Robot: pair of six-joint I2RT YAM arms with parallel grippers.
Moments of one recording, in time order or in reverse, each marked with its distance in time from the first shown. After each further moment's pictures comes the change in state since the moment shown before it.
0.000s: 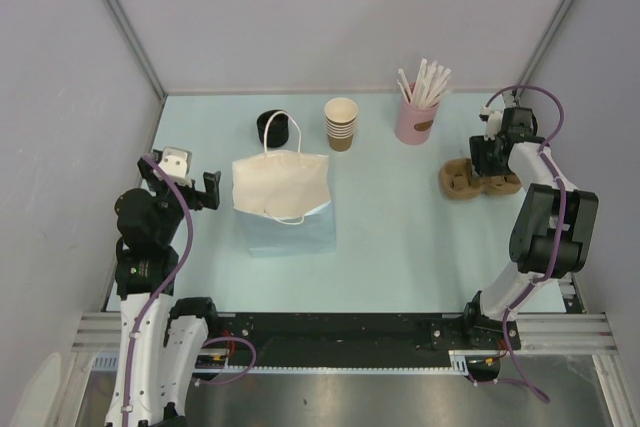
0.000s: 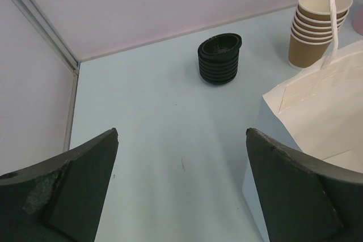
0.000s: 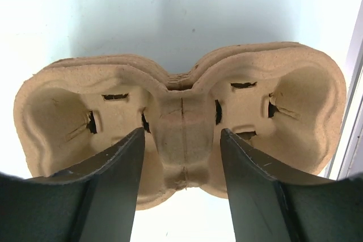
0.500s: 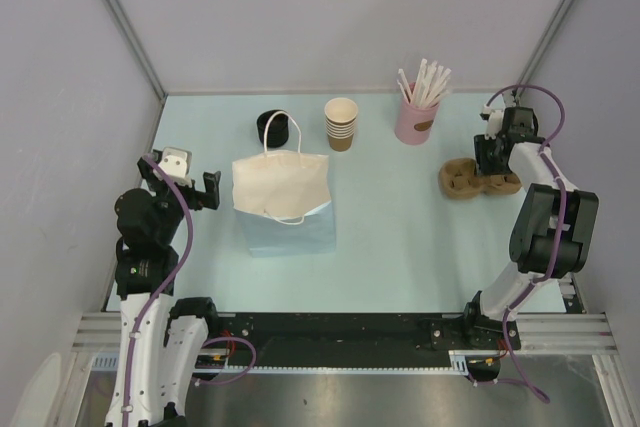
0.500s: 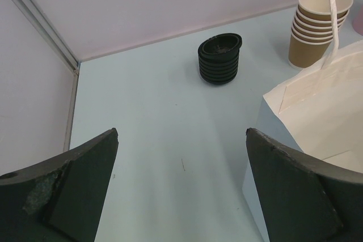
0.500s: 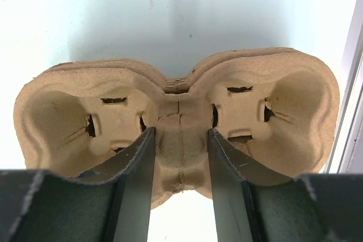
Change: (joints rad) left arm 0.001 0.000 0.000 0.000 0.000 0.000; right arm 0.000 0.000 -0.001 0.019 -0.002 0.000
